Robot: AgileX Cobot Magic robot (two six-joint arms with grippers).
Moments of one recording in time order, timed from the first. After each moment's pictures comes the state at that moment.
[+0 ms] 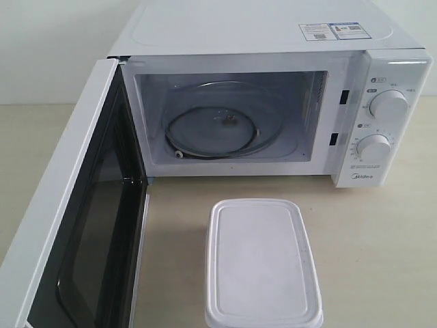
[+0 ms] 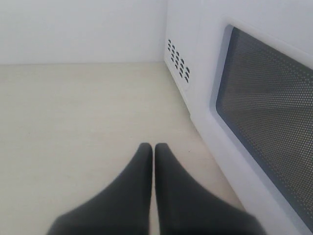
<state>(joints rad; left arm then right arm) -0.08 0.00 0.00 0.13 0.31 -0.18 -0.04 0.27 -0.69 0.11 -0.10 0.20</state>
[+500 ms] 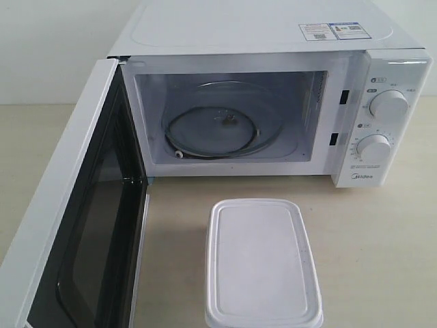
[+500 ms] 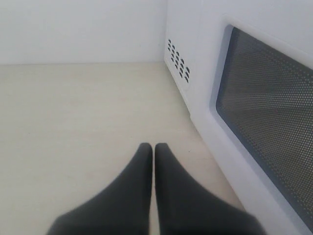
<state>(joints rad) -0.08 0.00 0.00 0.13 0.31 -0.18 -0.04 0.93 -0.84 0.22 0.85 0.03</state>
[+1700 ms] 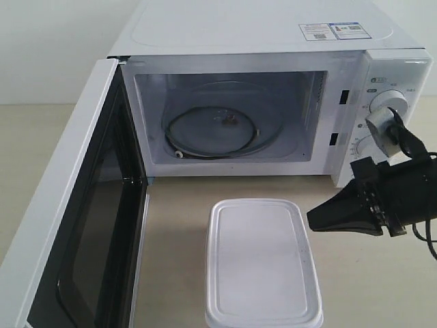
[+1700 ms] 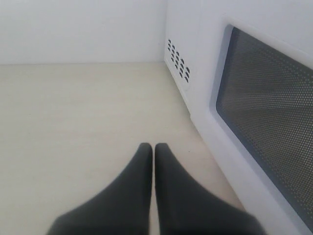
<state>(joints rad) -0.08 0.00 0.00 0.13 0.31 -0.18 -0.17 1.69 -0.69 1.27 1.14 -1.14</state>
